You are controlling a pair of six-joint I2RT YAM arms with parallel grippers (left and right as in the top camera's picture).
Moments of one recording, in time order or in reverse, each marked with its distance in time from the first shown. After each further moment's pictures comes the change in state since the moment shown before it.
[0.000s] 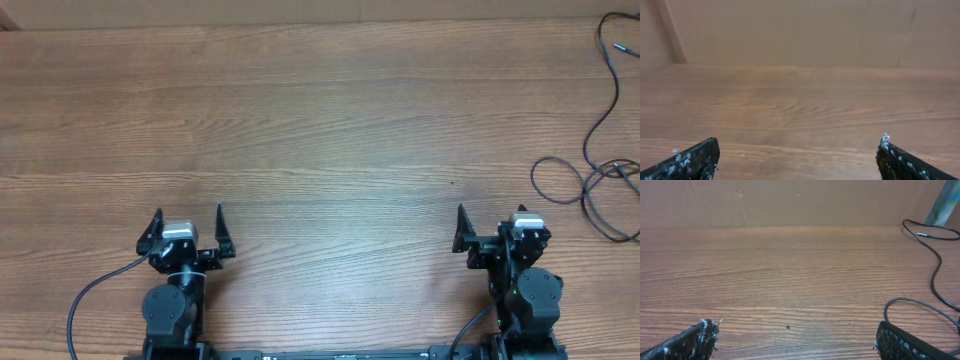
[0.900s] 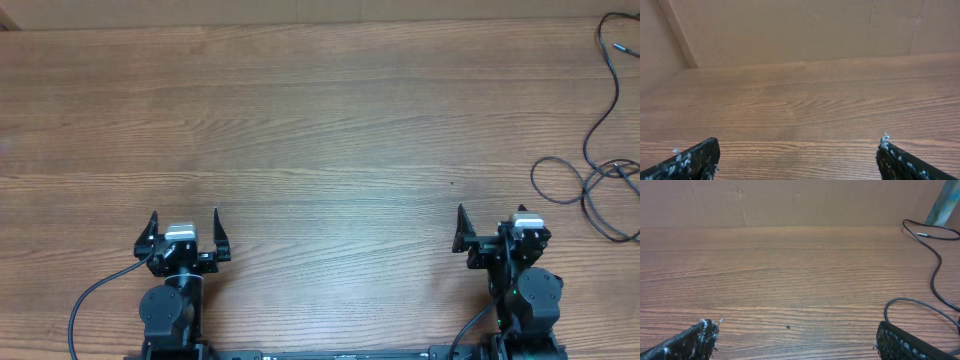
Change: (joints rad) left arm 0.043 -0.045 0.000 -0.062 0.024 0.089; right arm 0.000 0.000 0.000 0.000 0.000 0.000
